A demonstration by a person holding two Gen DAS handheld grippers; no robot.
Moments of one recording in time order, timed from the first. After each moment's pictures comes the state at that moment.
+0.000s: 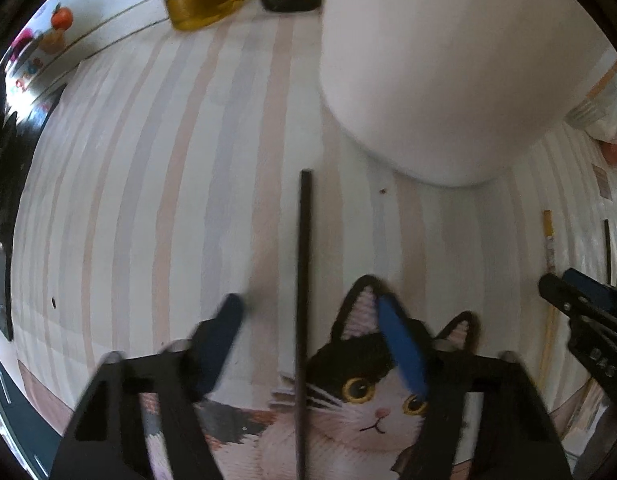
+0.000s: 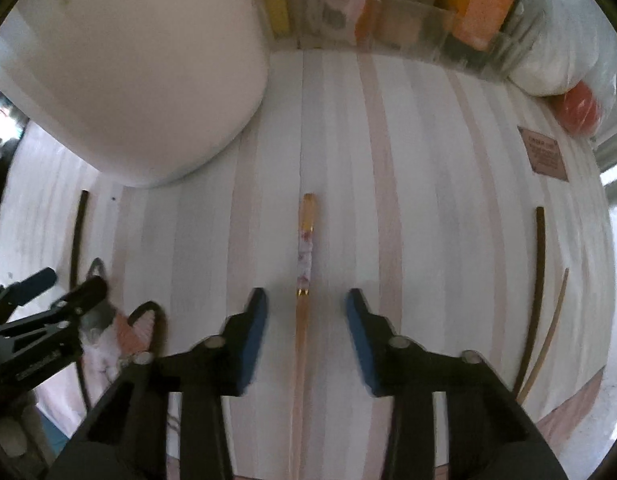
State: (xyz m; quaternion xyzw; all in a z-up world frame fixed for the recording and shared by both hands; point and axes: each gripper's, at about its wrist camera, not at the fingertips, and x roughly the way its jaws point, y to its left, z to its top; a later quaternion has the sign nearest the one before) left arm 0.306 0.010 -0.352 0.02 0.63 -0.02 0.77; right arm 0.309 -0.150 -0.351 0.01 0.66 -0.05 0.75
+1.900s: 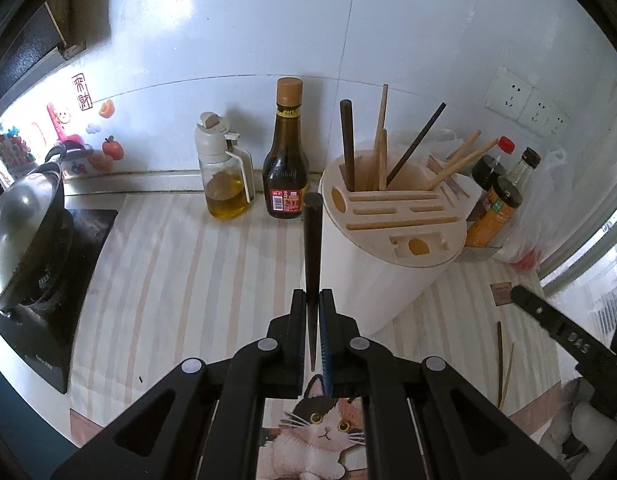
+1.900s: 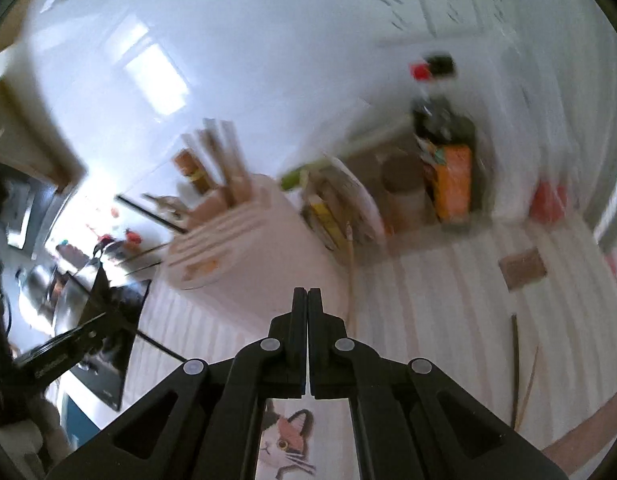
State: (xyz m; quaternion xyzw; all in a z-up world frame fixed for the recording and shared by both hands) left arm 0.299 0.027 -0.147 -0.03 0.46 -0.05 0.89; right arm 0.310 -0.202 -0.188 0.21 0.45 0.01 0.87
